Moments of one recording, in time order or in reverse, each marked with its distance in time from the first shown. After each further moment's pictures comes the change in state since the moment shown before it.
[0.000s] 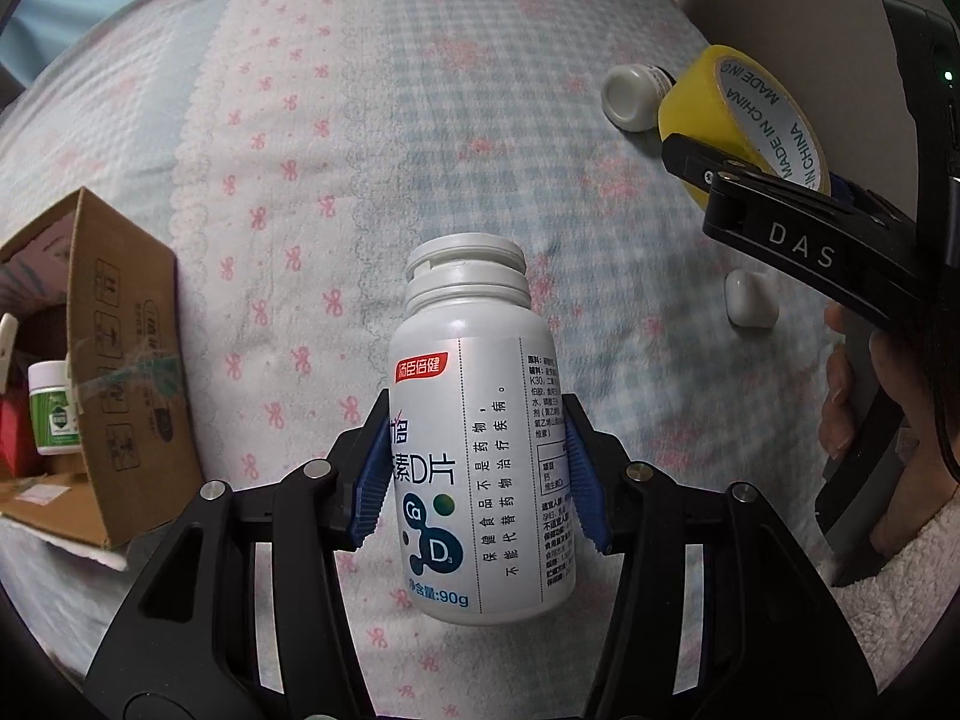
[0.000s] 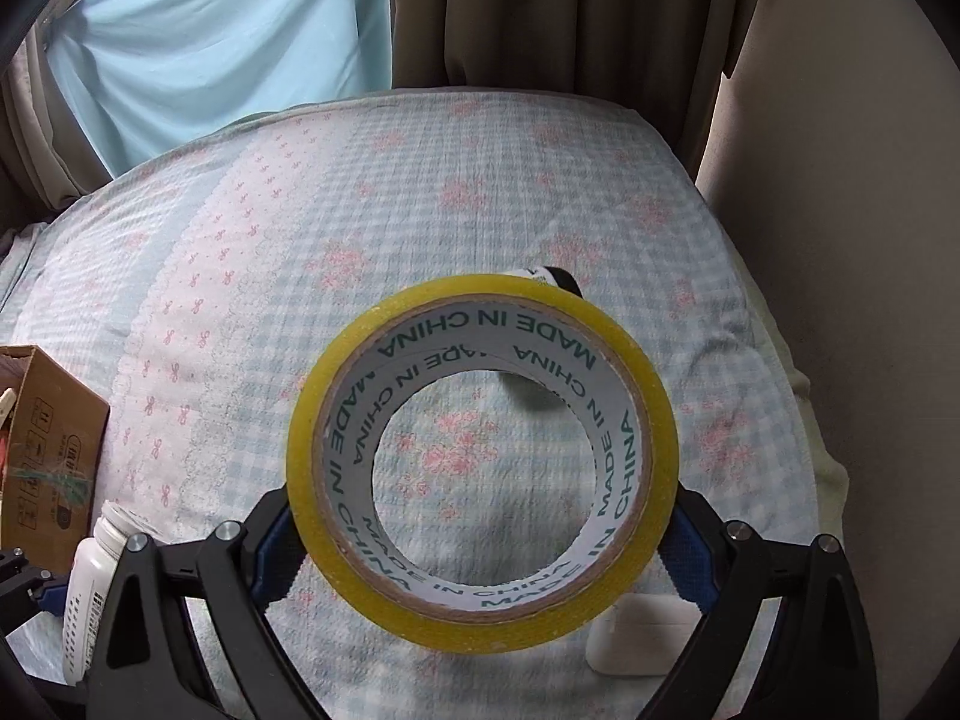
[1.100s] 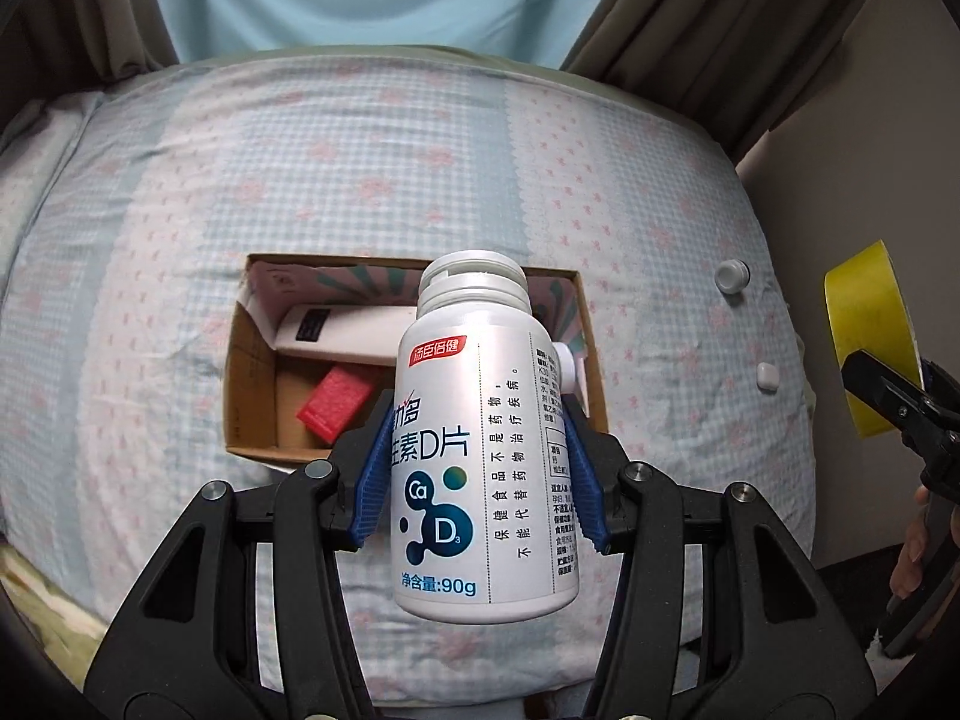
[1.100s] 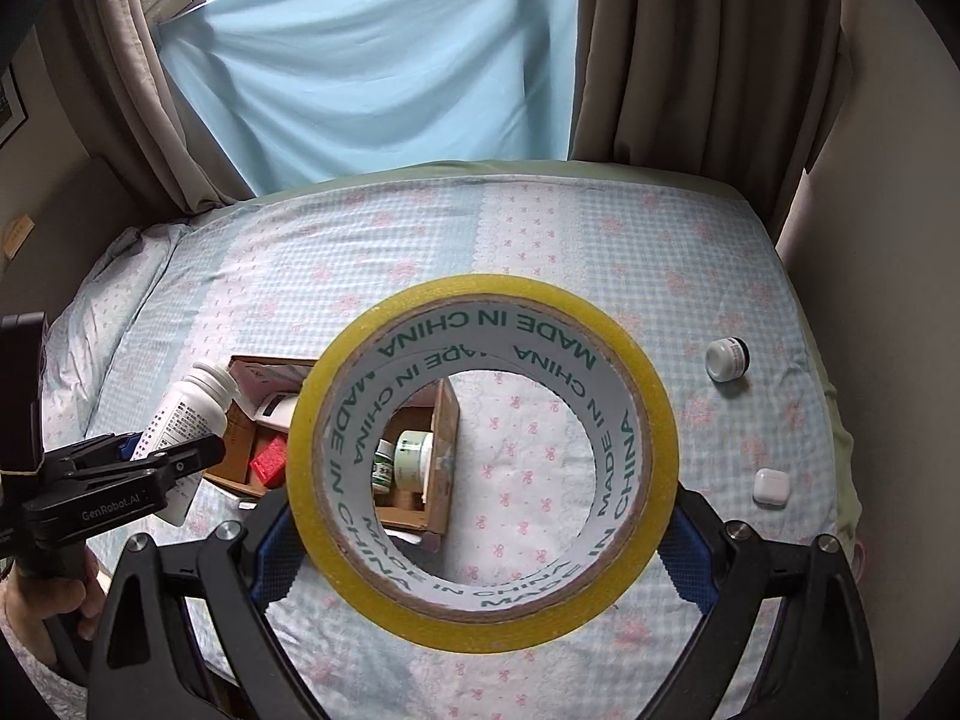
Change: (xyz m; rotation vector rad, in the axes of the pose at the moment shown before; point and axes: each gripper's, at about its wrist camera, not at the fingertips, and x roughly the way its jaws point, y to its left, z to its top) left arm -0.247 0.288 -0.061 -0.174 -0.217 -0.006; right arm -0.219 0.236 0.049 0.078 0.040 0.157
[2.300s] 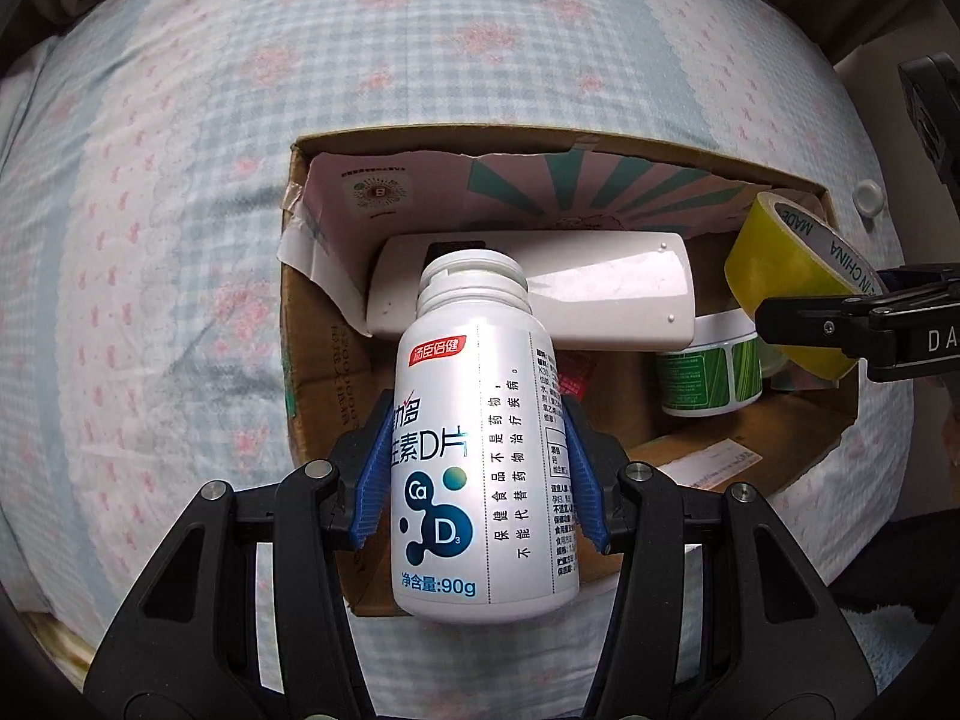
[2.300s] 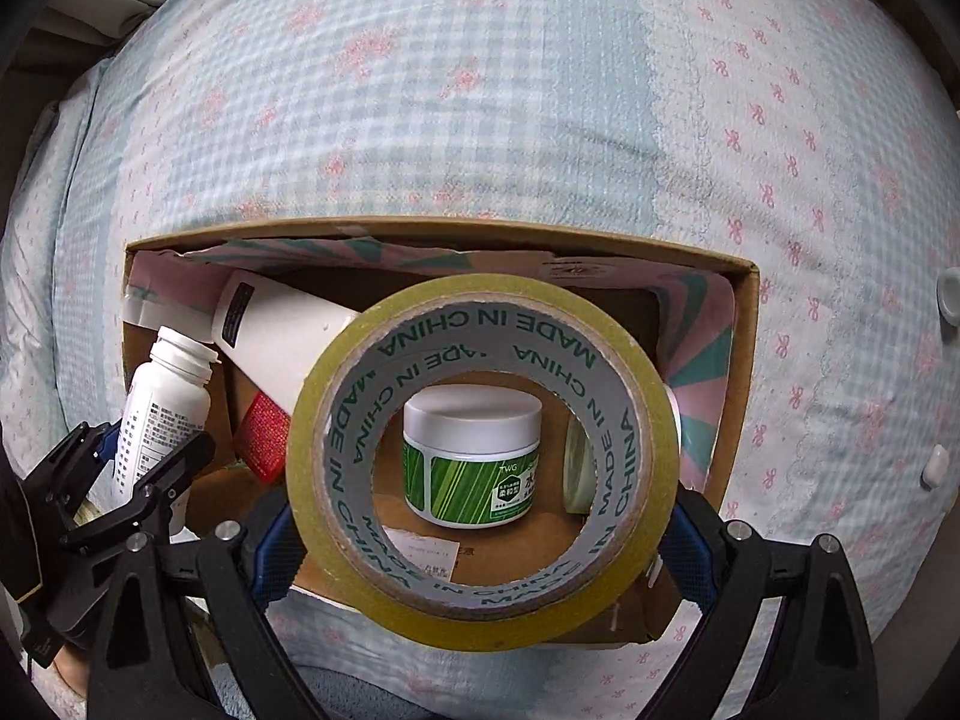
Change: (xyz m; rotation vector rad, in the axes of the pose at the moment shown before) left arm 0.171 0.126 0.011 0.066 0.286 0.061; right arm 0.285 0.092 0.024 0.125 0.659 0.068
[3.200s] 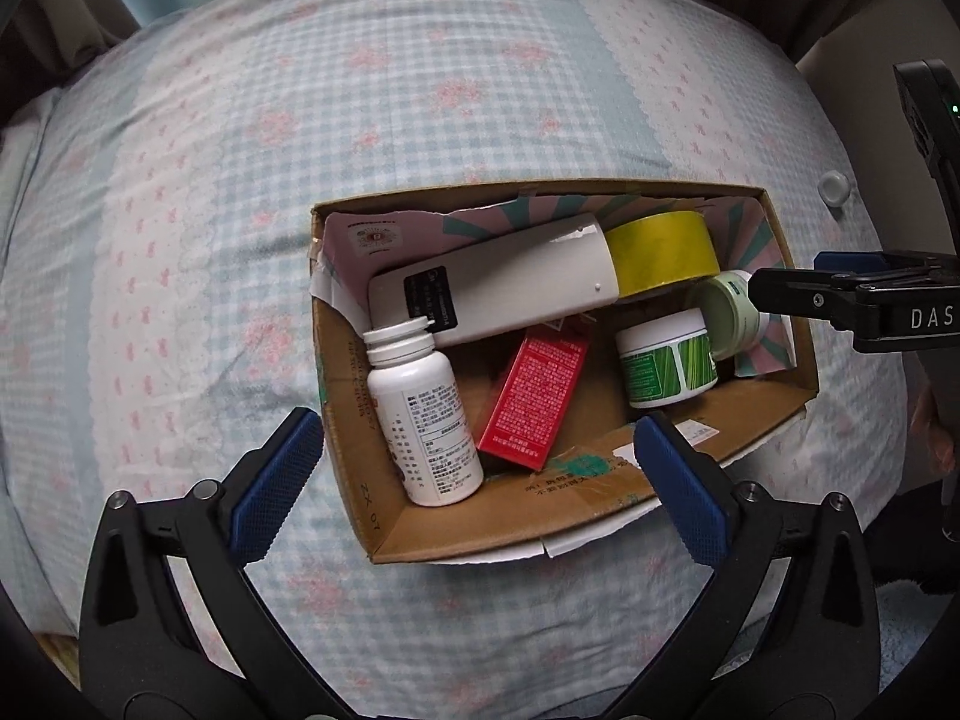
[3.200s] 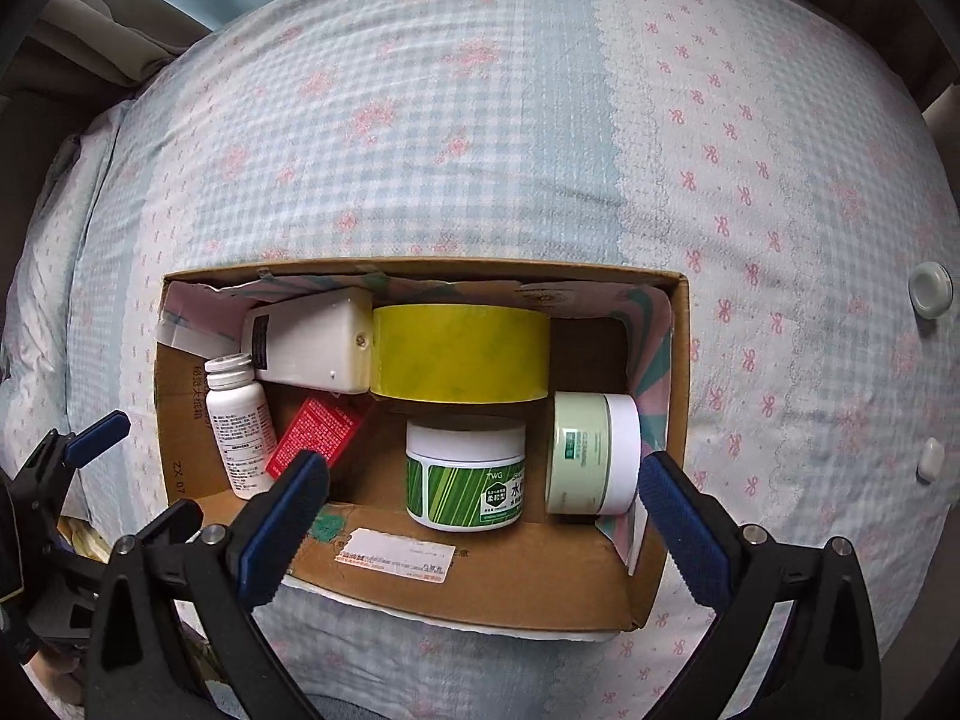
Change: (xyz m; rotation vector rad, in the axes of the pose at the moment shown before) left arm -0.054 -0.009 -0.007 0.075 -0.088 0.000; right arm -0.050 -0.004 -0.033 0.022 -0.192 0.045
